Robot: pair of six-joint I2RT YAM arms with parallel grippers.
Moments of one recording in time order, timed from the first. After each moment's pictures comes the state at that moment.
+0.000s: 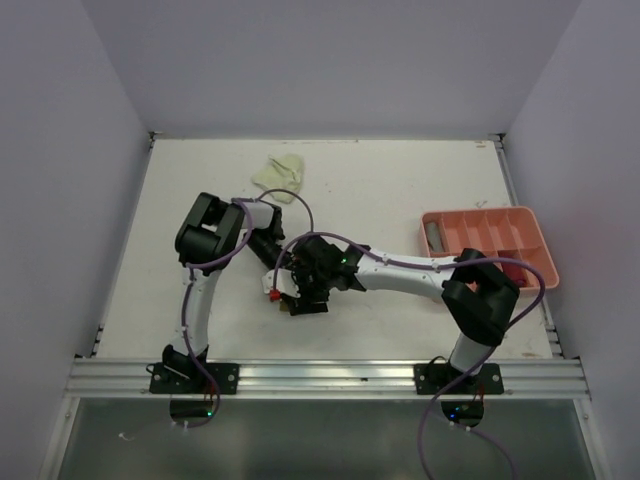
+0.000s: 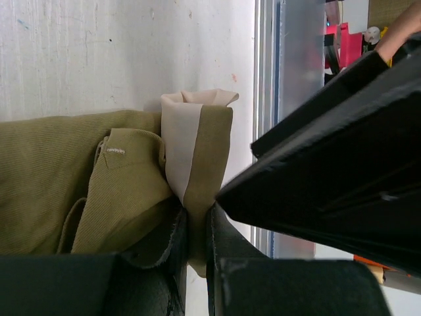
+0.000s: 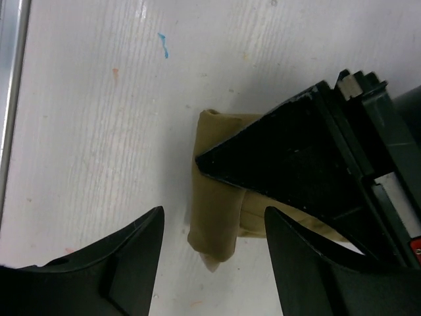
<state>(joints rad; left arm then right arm) -0.40 2.30 1.39 -1.37 1.04 1.13 1.01 1.74 1.15 -0.42 -0.33 -0.74</state>
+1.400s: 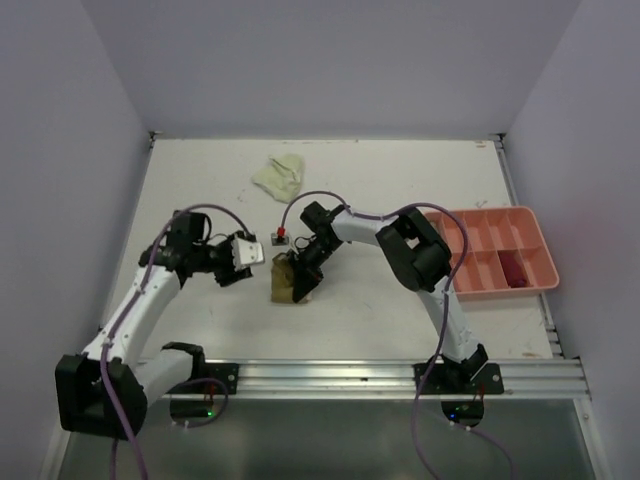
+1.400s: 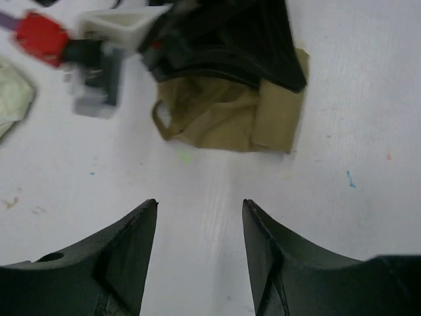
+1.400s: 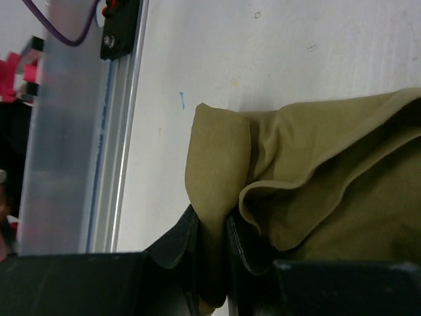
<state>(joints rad) -0.10 1.10 0.81 -0.71 0.73 1.12 0.74 2.30 1.58 -0.73 -1.09 -0.57</state>
